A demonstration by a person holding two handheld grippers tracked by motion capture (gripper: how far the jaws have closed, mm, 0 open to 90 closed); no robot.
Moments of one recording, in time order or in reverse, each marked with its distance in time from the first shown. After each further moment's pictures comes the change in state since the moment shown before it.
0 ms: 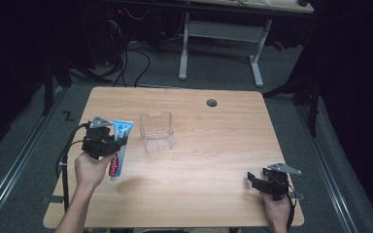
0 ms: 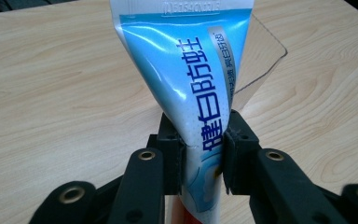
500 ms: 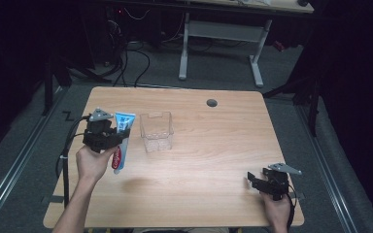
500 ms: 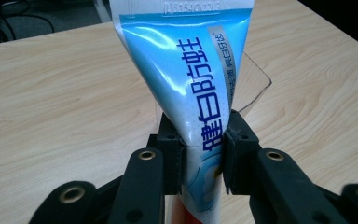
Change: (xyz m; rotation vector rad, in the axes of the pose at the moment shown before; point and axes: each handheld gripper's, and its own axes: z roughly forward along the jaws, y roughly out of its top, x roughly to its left) left arm -0.004 0.022 -0.006 -0.046 -0.020 0.016; right arm 0.000 0.000 0.000 0.000 0.003 0.006
